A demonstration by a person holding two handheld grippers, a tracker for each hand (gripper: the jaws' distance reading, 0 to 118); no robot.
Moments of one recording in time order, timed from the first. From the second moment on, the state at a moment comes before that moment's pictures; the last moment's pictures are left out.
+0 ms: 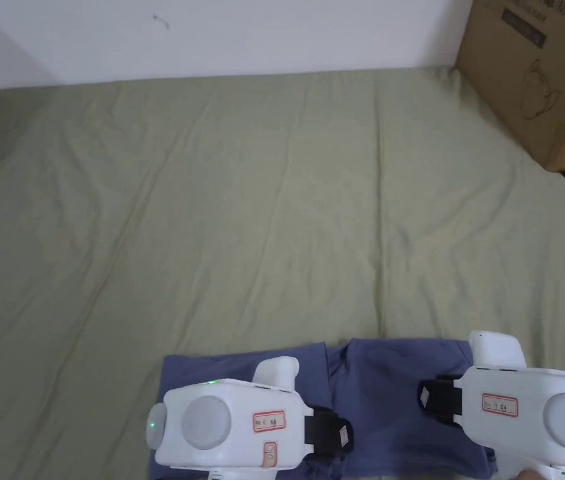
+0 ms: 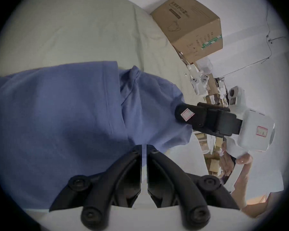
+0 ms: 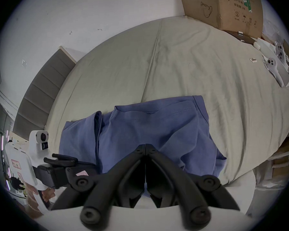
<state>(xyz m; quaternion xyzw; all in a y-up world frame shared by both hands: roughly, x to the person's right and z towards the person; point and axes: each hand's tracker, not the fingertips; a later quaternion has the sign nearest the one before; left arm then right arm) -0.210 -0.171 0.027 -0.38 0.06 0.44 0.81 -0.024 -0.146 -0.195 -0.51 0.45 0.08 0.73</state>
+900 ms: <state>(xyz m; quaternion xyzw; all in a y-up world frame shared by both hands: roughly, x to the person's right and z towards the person) -0.341 -0.213 0.201 -0.23 0.11 0.62 0.74 -0.055 -0.131 -0.171 -0.50 0.45 0.11 0.73</state>
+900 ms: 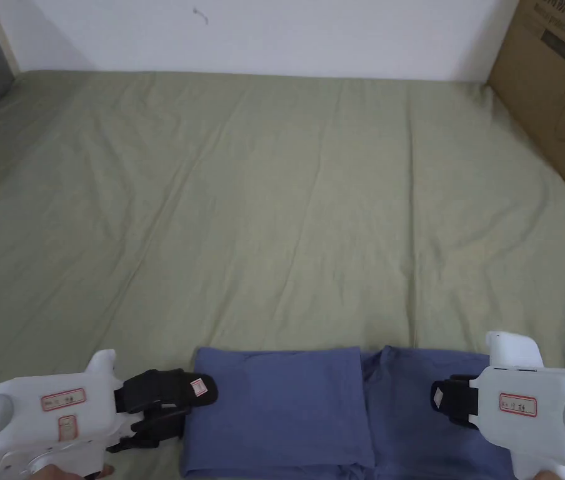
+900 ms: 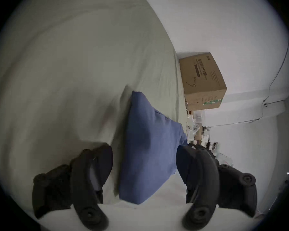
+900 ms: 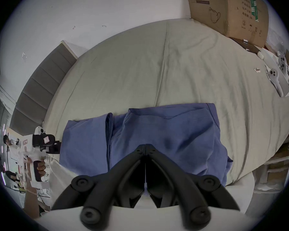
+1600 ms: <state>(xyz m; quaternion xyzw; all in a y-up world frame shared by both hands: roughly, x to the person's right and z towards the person) -0.377 -0.212 0.201 -0.29 0.11 0.56 0.77 -0.072 -0.134 -0.166 -0.50 0.45 0.13 0.73</state>
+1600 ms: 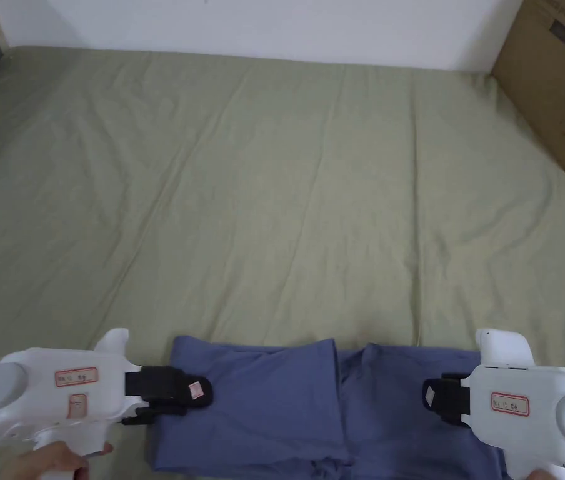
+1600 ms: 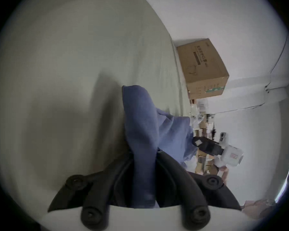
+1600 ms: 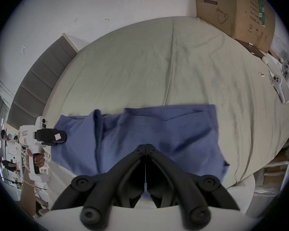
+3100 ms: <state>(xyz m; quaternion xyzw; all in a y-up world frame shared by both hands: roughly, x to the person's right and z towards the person) -0.280 -0.118 0.011 -0.36 0.07 0.47 0.80 -0.004 -0.147 -0.213 -0.52 0.43 0.05 0.73</state>
